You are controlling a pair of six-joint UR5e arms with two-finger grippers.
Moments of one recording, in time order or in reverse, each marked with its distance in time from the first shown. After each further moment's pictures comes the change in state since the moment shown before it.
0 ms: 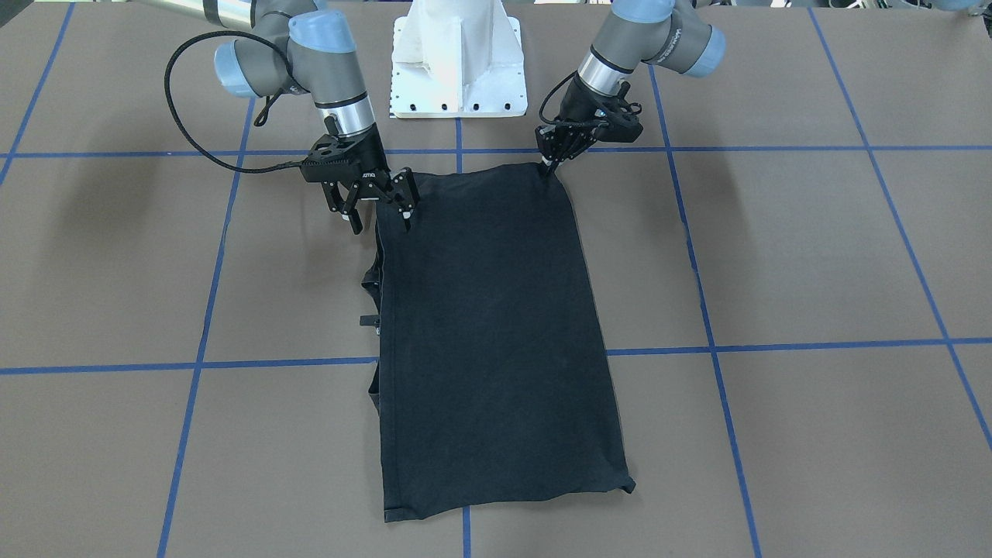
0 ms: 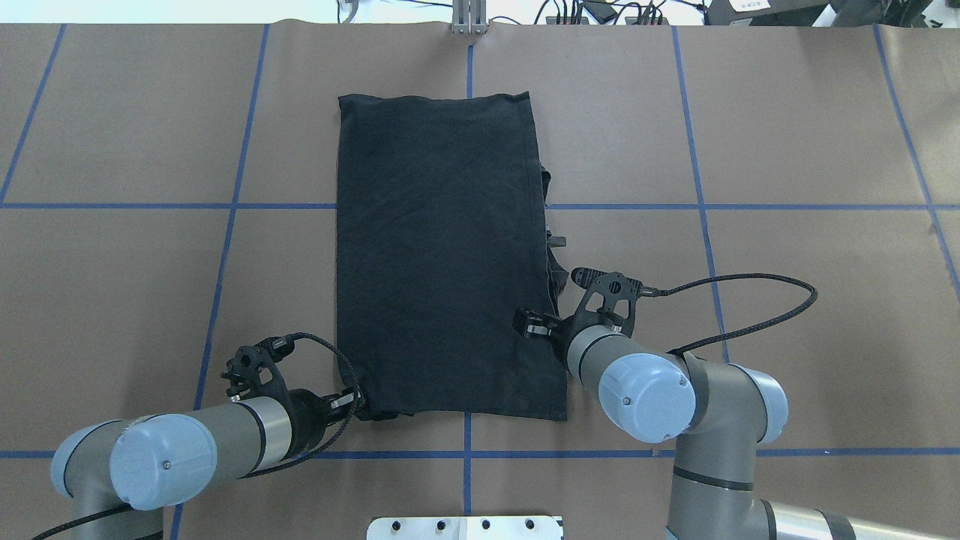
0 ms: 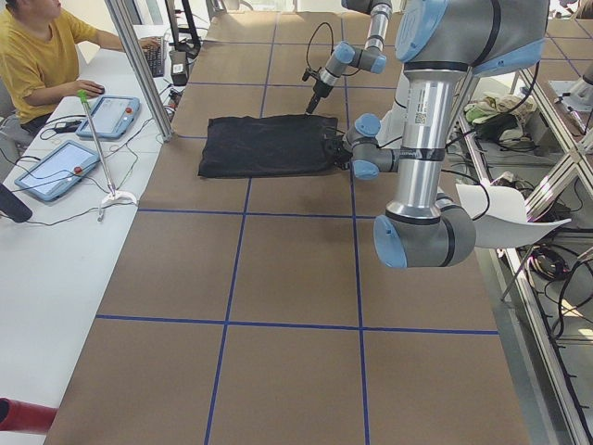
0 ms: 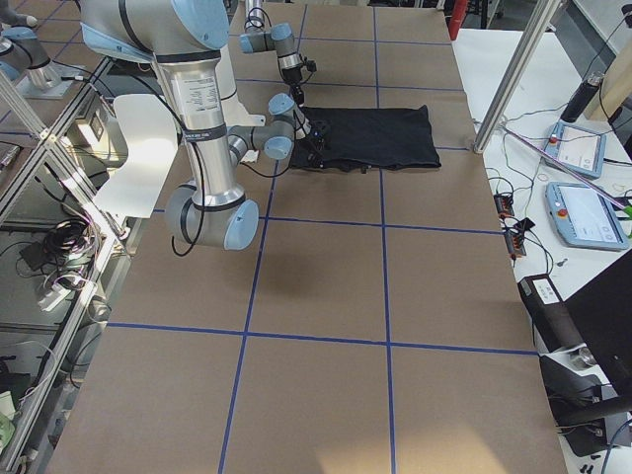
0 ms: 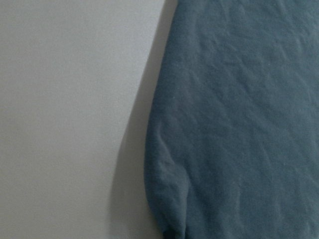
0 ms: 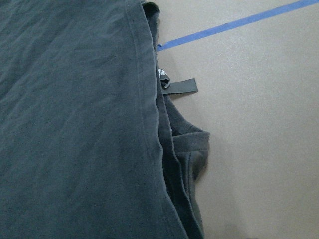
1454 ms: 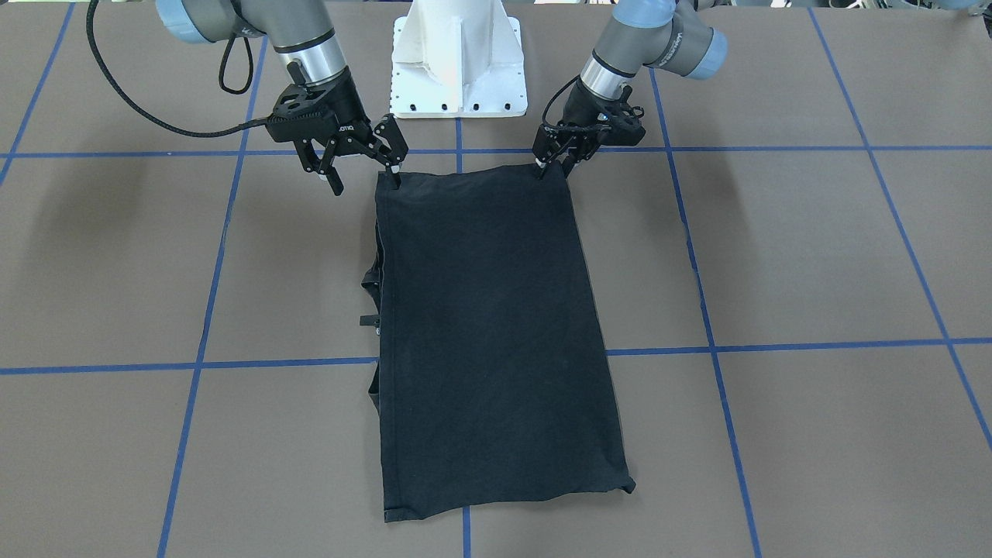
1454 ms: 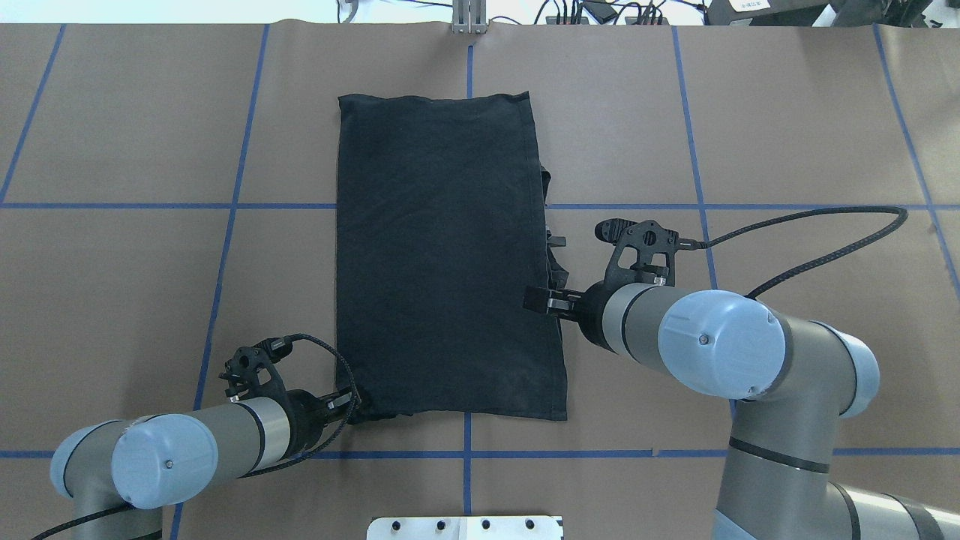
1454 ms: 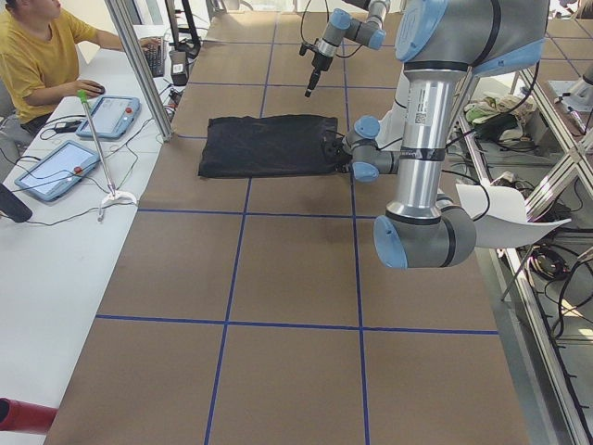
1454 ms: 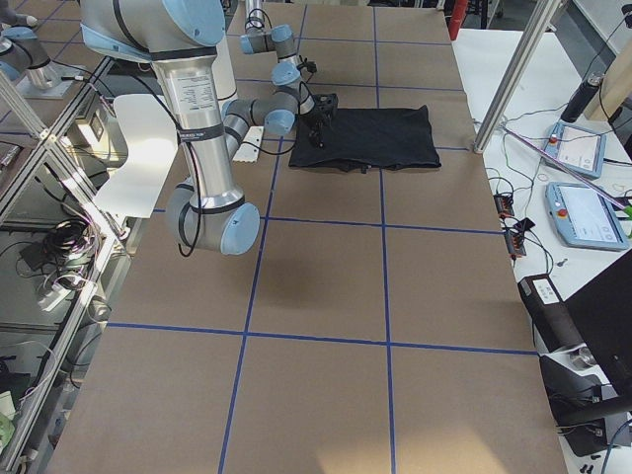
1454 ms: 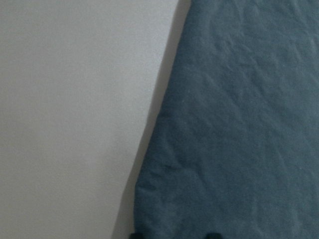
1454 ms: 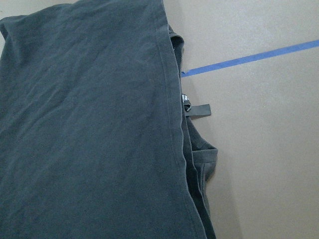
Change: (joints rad) left arm 0.000 0.004 0.011 0.002 -0.001 0.001; right arm 0.098 -0.026 0.267 -0.192 0.216 -0.099
